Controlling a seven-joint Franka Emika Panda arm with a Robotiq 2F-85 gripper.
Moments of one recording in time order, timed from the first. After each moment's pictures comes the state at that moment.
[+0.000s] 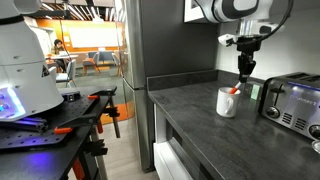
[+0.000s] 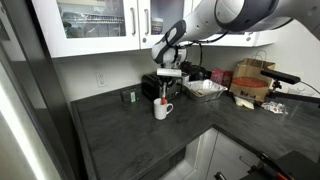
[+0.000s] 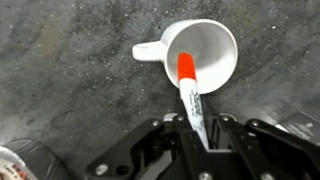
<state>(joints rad) 0.07 0.88 -0.05 -1.34 0.11 2.32 0.36</state>
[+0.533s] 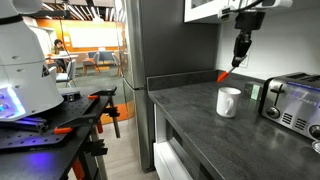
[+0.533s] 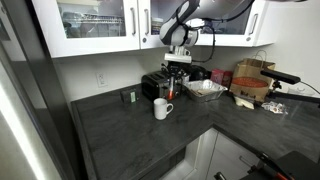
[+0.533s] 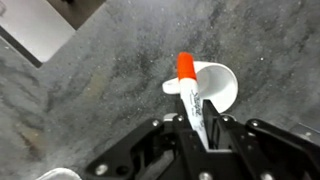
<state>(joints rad) 0.01 0.67 -0.05 -1.49 0.18 2.10 0.36</state>
